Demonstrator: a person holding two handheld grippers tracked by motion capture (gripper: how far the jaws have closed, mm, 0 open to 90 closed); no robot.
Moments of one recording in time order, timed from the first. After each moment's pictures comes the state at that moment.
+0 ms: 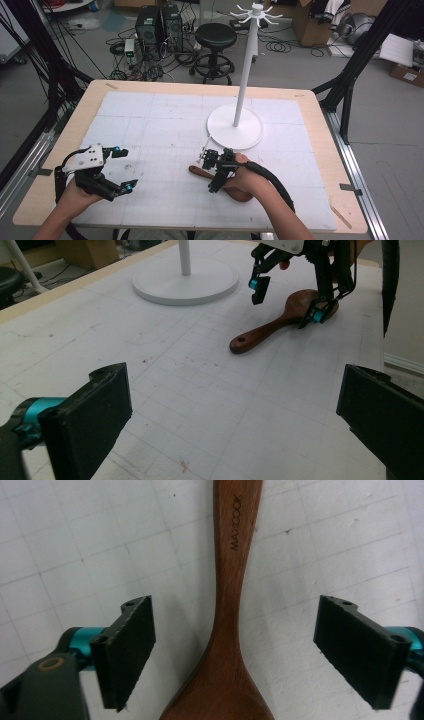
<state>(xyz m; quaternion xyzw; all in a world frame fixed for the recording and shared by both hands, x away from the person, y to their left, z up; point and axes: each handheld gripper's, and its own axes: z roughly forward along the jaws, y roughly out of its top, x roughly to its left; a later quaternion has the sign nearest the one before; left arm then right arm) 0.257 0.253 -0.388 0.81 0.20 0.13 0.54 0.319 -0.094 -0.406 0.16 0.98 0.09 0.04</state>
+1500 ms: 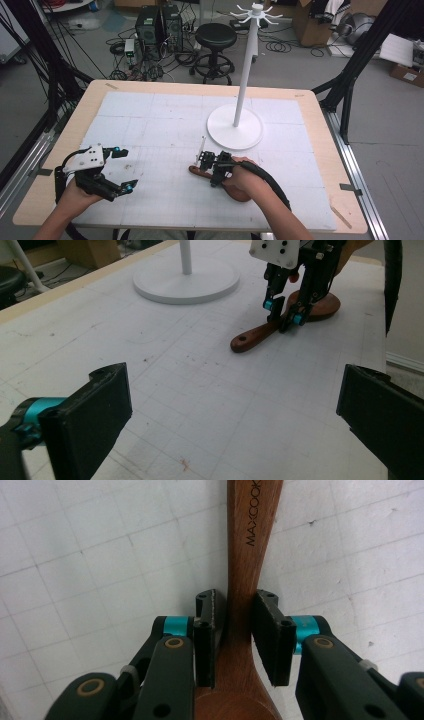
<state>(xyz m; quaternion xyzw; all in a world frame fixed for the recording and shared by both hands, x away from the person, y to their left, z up) 0.256 0.252 -0.389 0.81 0.20 0.13 0.54 0.321 -0.084 -0.413 0.17 0.98 0.06 0.01</state>
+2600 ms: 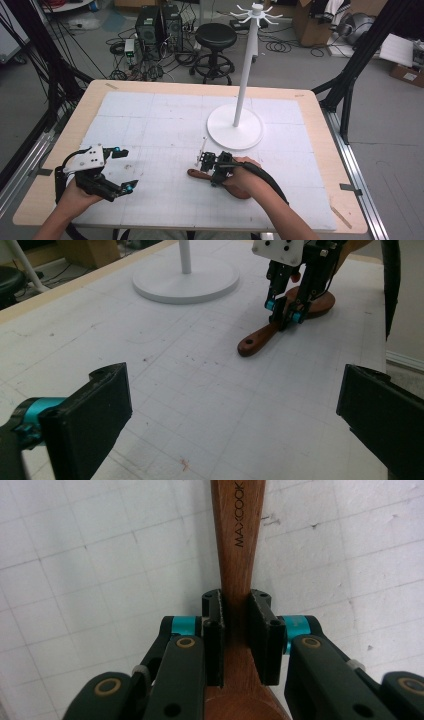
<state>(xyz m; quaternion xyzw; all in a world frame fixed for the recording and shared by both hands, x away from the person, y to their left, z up) 0.256 0.252 -0.389 0.81 0.20 0.13 0.53 0.321 -0.089 -0.414 0.14 0.99 0.07 0.01</state>
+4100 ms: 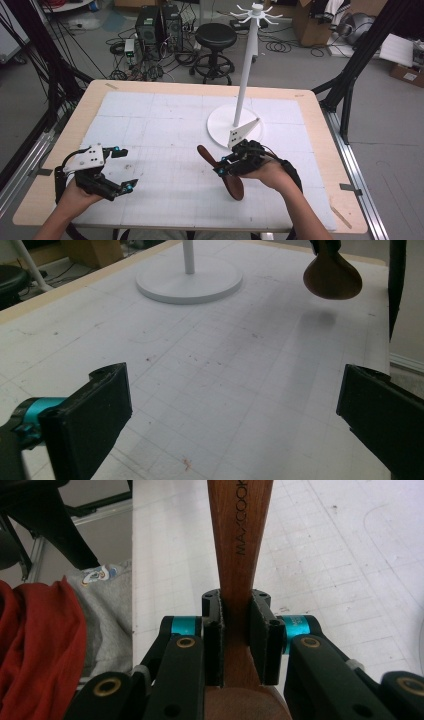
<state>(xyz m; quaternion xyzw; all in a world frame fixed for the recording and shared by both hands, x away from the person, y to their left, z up) 0.256 0.252 -0.389 0.81 0.21 0.13 0.53 0.310 -0.163 -0.345 0.13 0.91 0.38 -0.06</state>
